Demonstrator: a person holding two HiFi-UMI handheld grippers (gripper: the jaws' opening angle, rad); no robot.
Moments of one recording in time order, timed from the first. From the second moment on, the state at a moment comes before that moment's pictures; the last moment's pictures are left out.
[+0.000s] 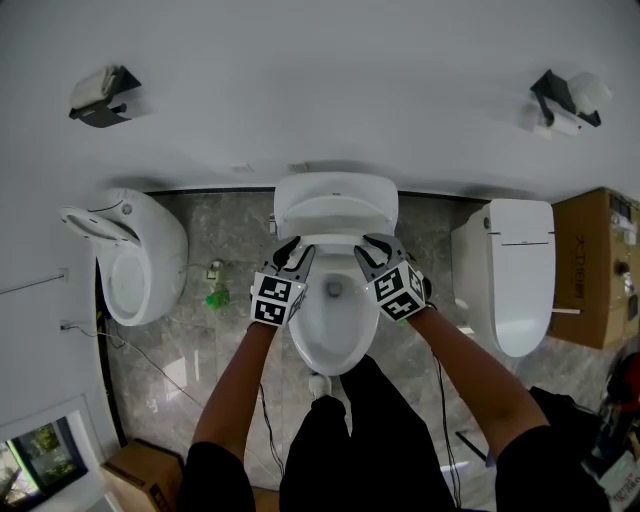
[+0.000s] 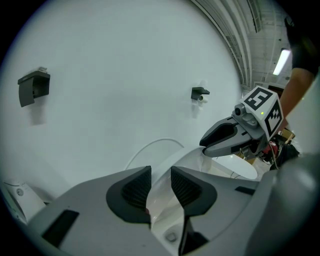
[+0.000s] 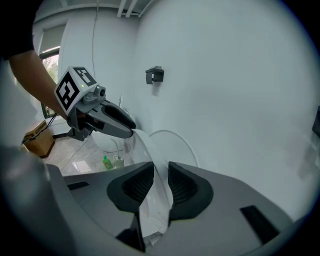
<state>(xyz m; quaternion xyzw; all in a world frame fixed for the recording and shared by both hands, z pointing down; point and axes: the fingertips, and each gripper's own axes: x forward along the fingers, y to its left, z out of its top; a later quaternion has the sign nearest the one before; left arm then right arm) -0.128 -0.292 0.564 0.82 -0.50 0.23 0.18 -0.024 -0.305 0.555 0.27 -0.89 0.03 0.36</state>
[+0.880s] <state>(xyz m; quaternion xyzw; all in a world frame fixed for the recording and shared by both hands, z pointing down) -0.118 -0.216 0.564 0.82 -0.48 0.24 0.19 -0.015 -0.229 0.553 0.27 -0.89 0.04 0.36</state>
